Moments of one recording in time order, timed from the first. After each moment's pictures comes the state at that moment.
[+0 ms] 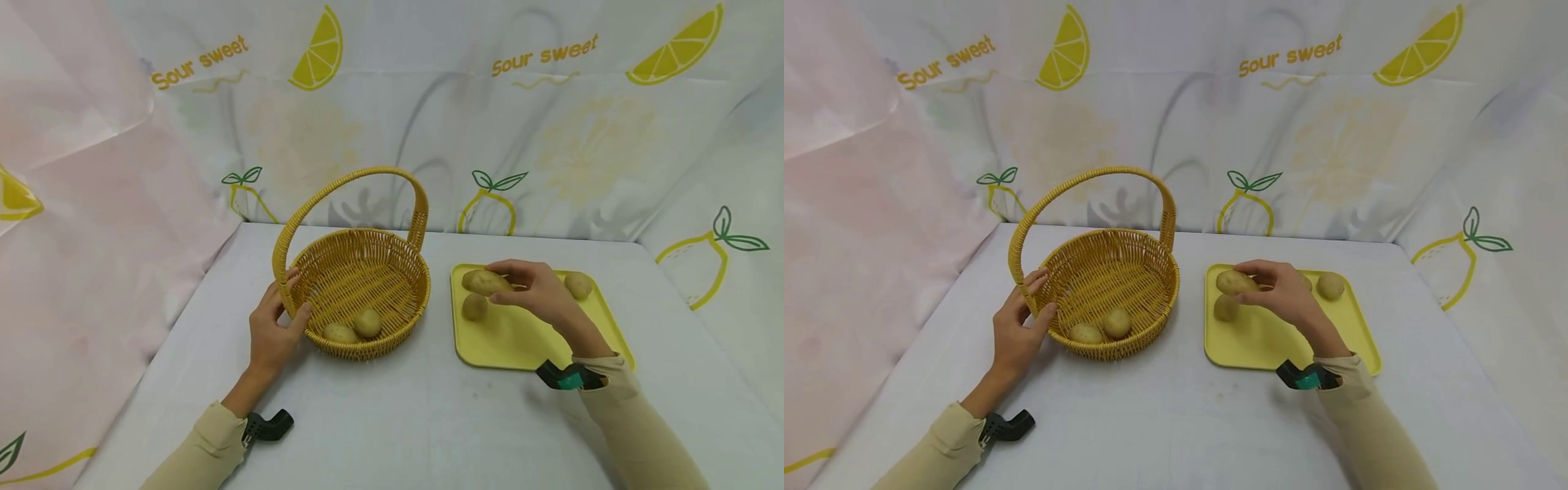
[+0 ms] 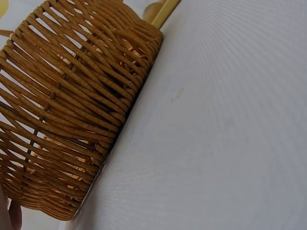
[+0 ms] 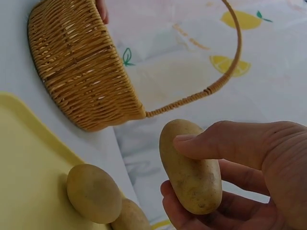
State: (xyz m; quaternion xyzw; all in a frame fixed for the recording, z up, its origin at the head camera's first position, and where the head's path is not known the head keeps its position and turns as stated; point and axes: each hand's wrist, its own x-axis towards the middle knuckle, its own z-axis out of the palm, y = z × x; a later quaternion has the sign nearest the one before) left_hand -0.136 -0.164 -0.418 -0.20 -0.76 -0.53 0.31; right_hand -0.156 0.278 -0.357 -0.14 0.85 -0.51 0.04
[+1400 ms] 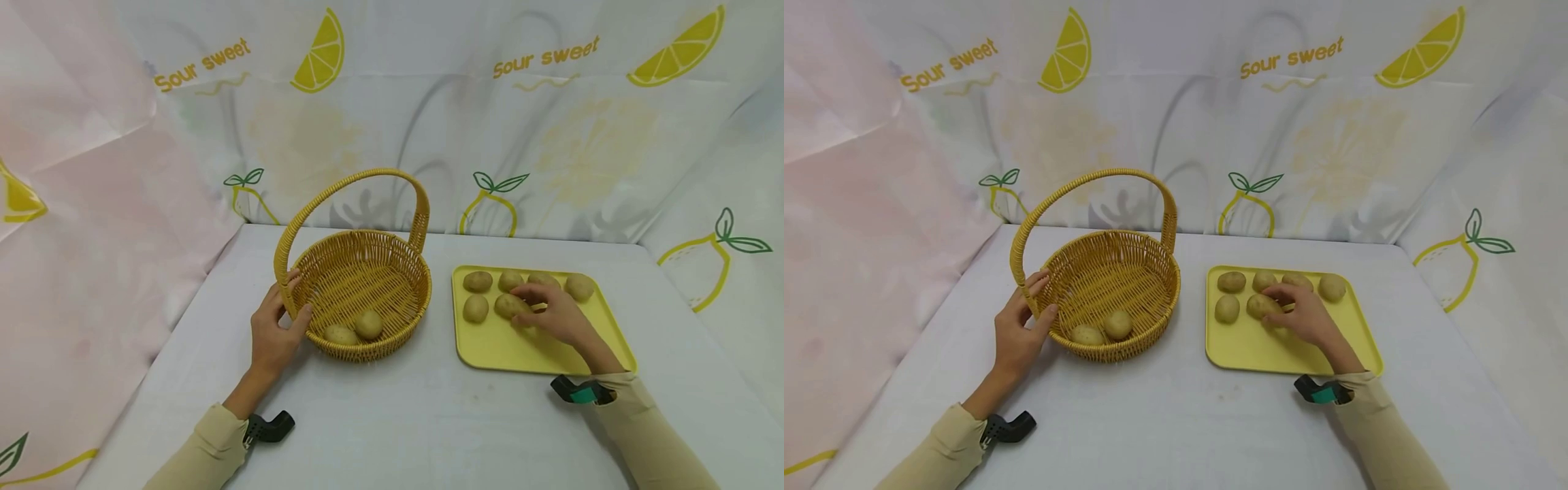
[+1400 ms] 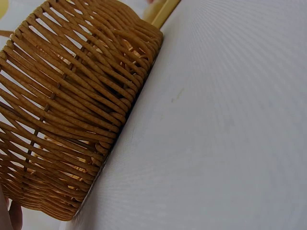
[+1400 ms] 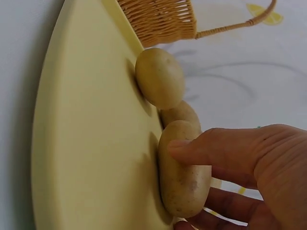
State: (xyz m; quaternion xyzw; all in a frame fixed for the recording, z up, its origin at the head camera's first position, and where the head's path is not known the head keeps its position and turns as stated) left_hand -0.132 -0.162 -0.412 -0.20 -0.76 -0.53 0.31; right_hand -0.152 0.320 -0.406 -0.17 0.90 -0.39 -0.02
